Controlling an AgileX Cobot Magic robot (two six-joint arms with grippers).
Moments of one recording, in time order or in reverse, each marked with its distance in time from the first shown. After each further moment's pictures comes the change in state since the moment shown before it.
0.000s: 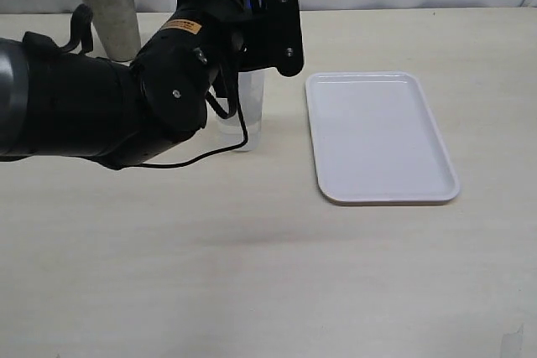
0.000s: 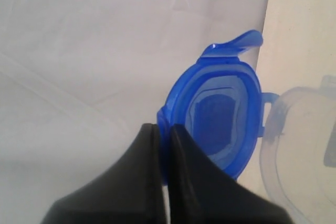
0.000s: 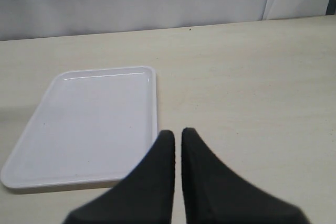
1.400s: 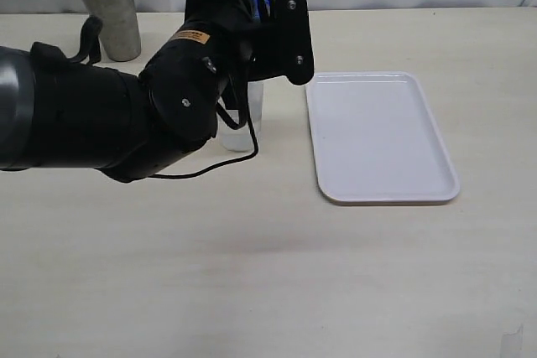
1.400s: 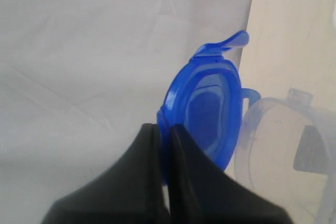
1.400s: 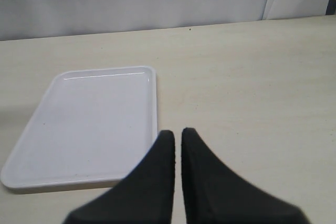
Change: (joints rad) left arm -0.036 0.000 0.000 -0.070 -0.009 0.000; right arm 0.000 0.000 0.000 0.000 0.000 0.000
